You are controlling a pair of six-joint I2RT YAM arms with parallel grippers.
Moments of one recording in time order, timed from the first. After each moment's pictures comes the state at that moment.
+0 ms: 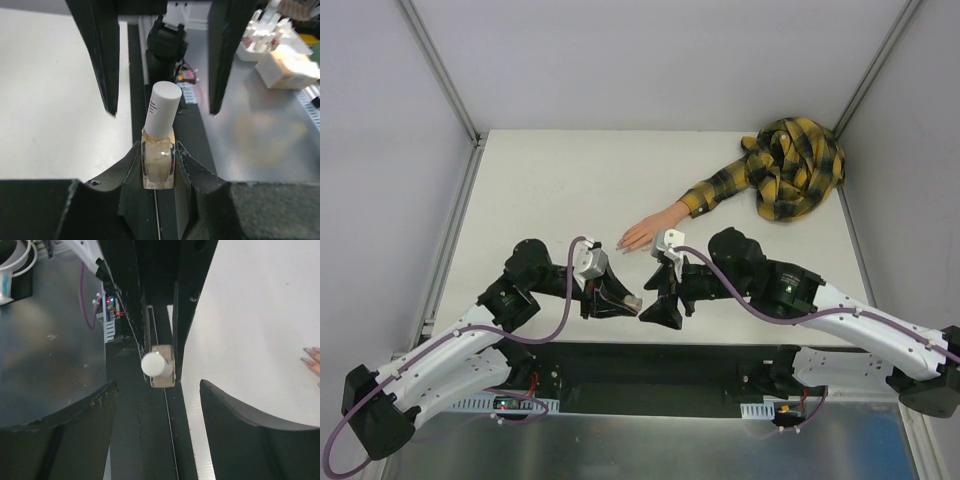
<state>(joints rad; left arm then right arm) -0.73 0.75 0.54 0.09 0.97 -0.11 1.14 1.00 1.06 -0.47 -0.32 0.07</state>
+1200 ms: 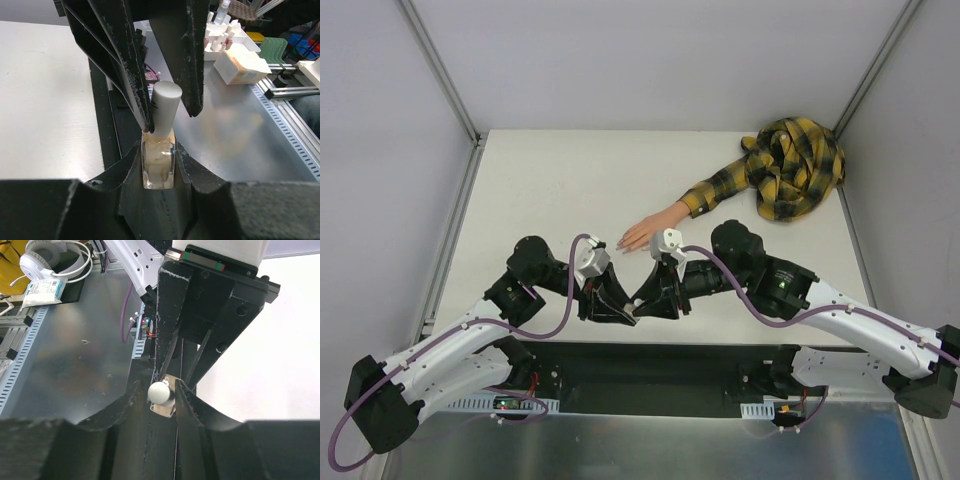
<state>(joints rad) -0.71 0.82 0.54 0.31 1.20 -0.31 1.09 1.02 1.02 -0.26 -0.64 0.01</state>
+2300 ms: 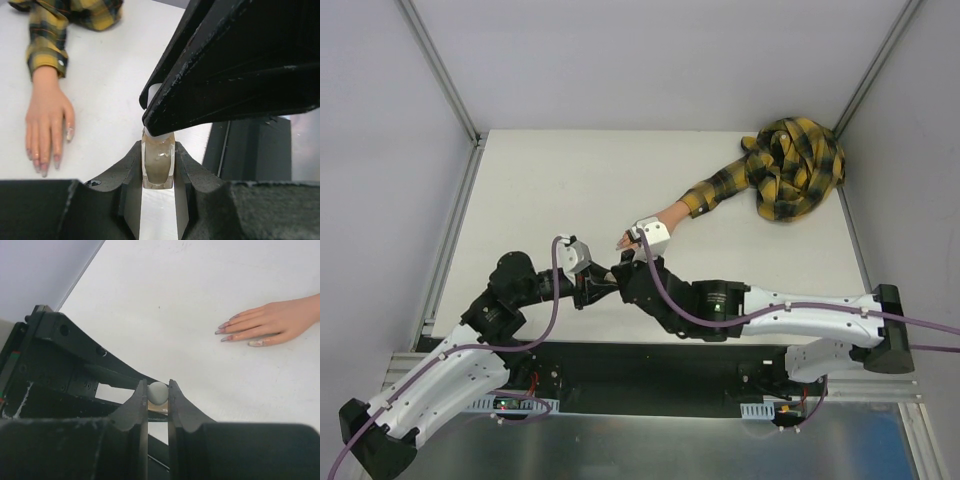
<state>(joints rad) -0.64 0.57 0.47 -0.01 0.61 -0.06 1.47 1.32 1.21 -0.36 0.74 0.62</state>
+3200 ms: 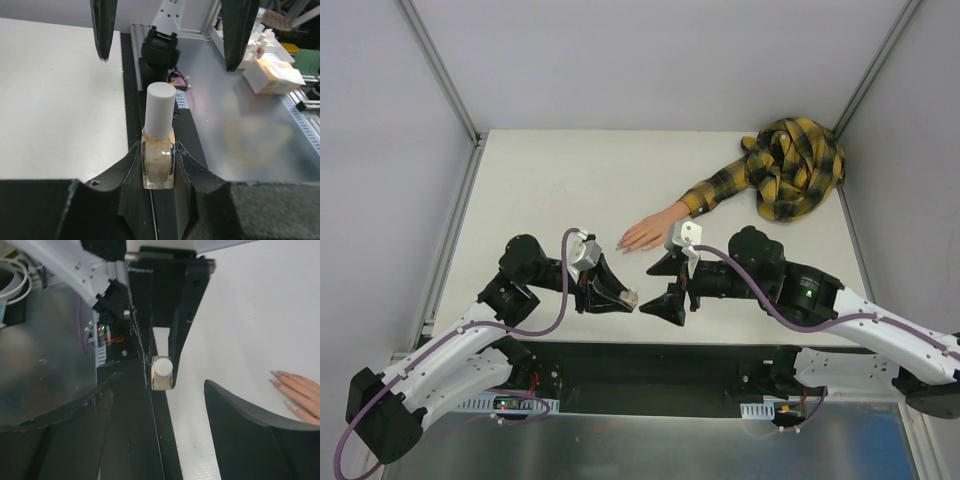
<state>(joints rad) -0.63 0.77 0.53 0.24 1.11 -0.24 1.18 0.94 1.10 -0.41 -0.19 0.06</state>
